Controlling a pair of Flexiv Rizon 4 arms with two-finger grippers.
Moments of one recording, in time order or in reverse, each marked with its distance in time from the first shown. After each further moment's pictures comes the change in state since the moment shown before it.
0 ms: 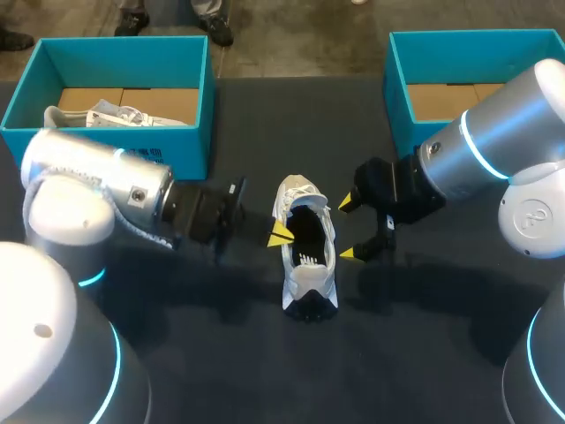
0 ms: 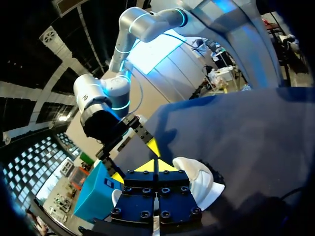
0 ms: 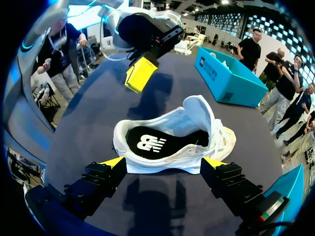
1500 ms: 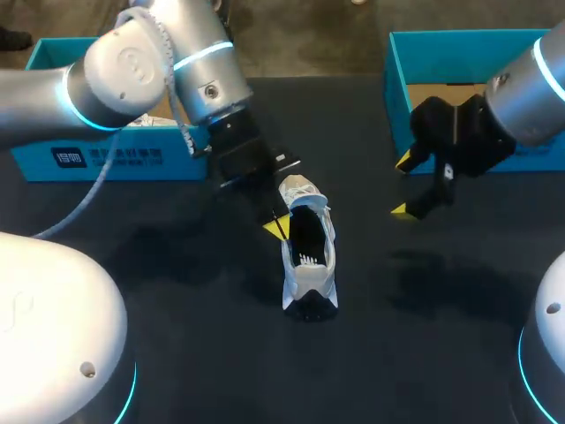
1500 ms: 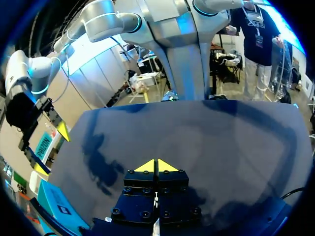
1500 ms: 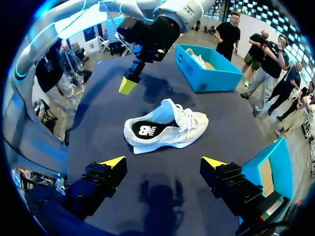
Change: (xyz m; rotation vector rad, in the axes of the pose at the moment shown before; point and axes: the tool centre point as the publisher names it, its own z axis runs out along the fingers) left arm -0.004 -0.026 -0.012 0.016 0.805 0.046; right arm -0.011 -0.001 -0.127 0.097 -0.051 0.163
